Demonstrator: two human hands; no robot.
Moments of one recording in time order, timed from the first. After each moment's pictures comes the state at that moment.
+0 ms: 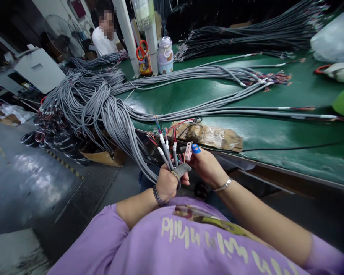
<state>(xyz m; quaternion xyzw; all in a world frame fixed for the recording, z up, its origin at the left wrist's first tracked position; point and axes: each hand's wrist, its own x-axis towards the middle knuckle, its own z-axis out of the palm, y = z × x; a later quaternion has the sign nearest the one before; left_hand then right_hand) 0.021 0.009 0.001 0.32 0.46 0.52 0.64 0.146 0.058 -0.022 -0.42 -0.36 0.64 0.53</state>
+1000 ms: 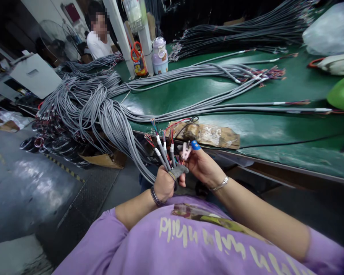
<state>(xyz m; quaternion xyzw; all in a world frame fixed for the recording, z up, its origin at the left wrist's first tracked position) 0.013 0.009 -0.009 0.34 0.44 0.49 0.67 0.137 0.058 -0.021 -0.34 -0.22 0.75 0.52</state>
